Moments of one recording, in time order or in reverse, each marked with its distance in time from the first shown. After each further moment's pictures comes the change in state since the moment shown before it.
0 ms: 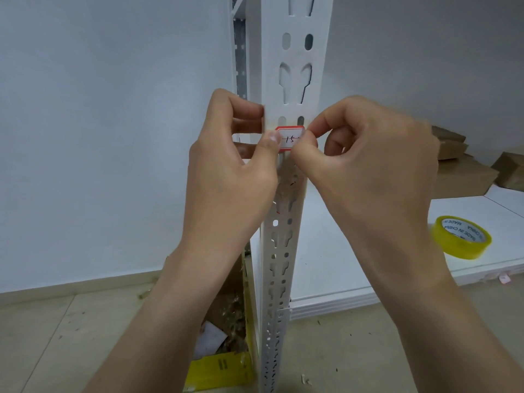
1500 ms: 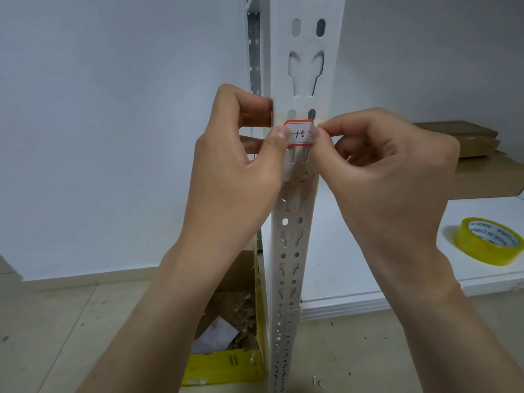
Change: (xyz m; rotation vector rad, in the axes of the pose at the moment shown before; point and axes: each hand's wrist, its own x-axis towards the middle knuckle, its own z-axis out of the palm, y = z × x) left_hand 0.000 -0.003 -0.002 0.039 -0.043 0.037; right_hand -0.011 0.017 0.013 0.305 0.123 -0.082
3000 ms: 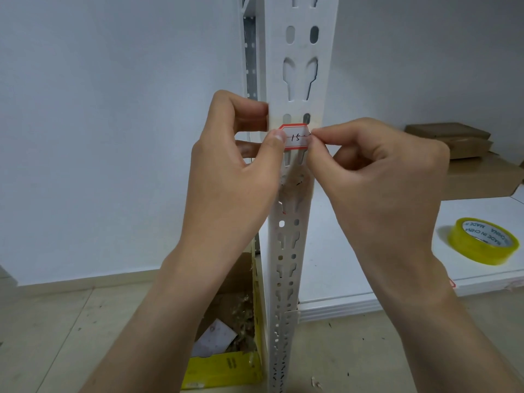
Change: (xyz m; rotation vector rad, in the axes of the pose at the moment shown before) left_hand -0.001 0.001 0.001 -0.028 0.022 -0.021; right_hand -0.002 0.001 -0.004 -0.033 -0.035 0.007
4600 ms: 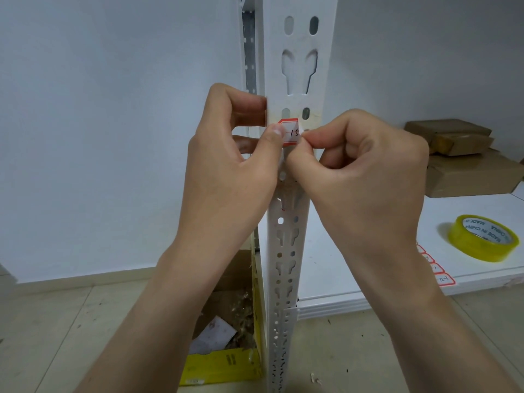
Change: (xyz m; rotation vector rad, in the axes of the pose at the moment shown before) left_hand 0.001 0.002 0.001 -0.021 0.013 0.017; right_hand -0.002 -0.013 0.008 0.051 0.002 0.055
